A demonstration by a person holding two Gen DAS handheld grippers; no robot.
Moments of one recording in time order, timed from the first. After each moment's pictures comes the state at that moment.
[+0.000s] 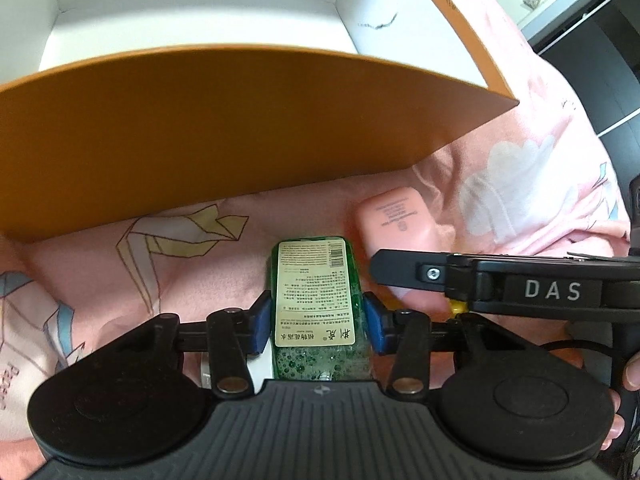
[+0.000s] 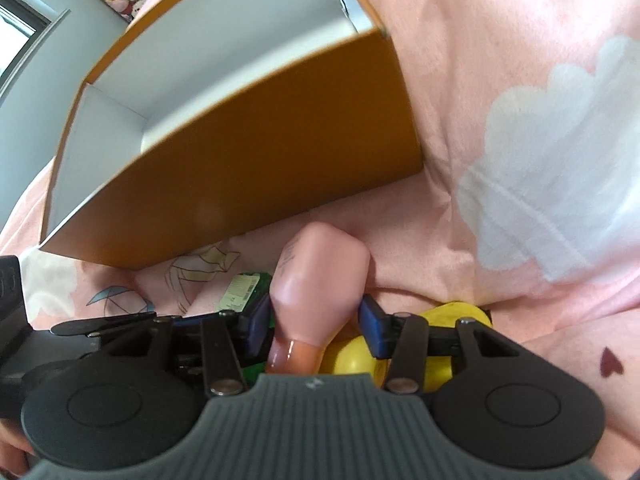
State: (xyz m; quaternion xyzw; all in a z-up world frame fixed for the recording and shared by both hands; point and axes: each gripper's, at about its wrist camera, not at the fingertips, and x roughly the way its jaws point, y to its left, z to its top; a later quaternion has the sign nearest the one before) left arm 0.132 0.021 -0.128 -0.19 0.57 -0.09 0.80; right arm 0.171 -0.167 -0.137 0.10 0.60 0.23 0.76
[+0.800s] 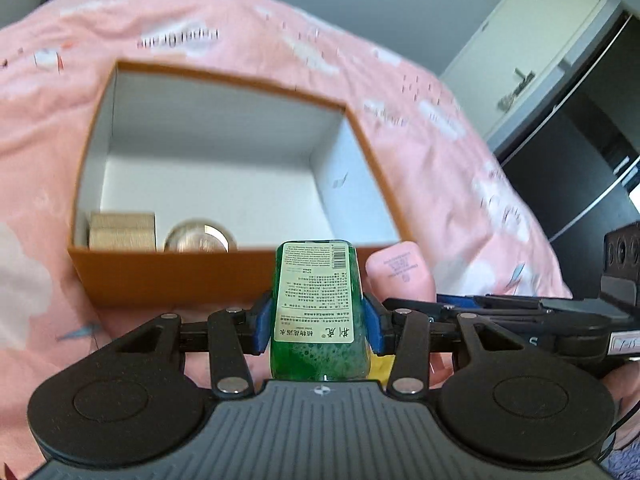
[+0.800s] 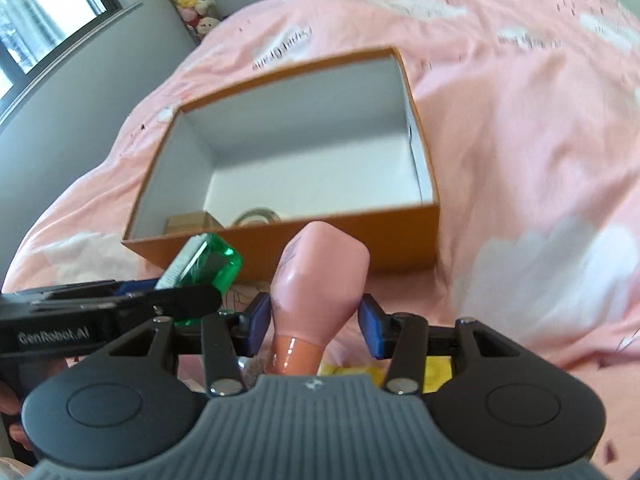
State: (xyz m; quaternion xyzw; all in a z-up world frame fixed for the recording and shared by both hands) left arm 0.077 0.047 -0.009 -0.23 0.41 -0.06 0.88; right arm 0.142 -0.180 -0.025 0.02 0.49 0.29 0.82
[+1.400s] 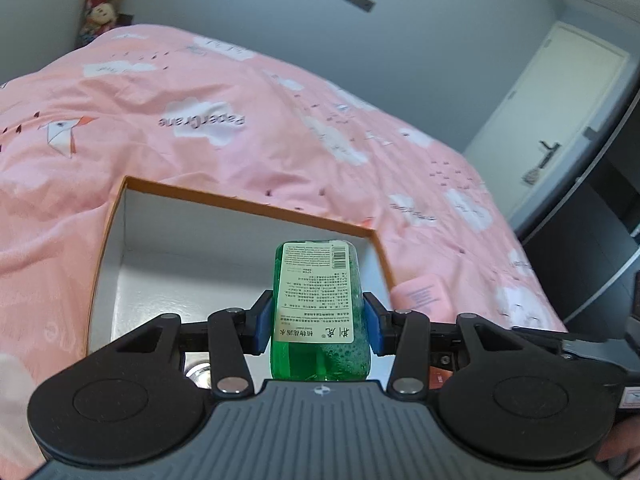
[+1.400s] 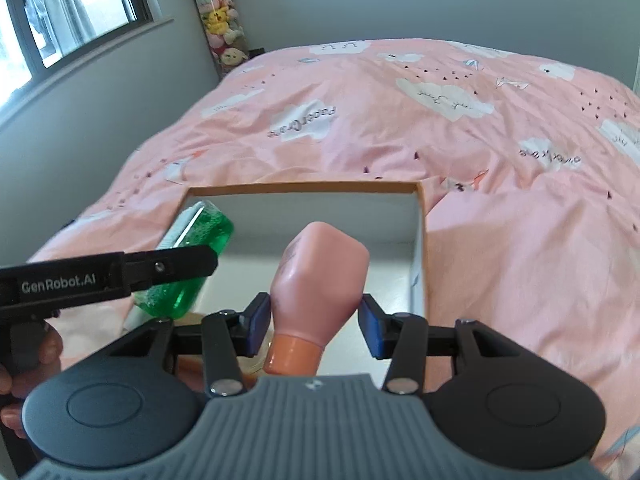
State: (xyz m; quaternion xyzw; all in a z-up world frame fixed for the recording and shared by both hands) left arm 0.163 0.075 0.017 -0.25 0.34 0.01 0.91; right arm 0.214 -0.143 0.035 -0.04 0.42 0.31 0.85
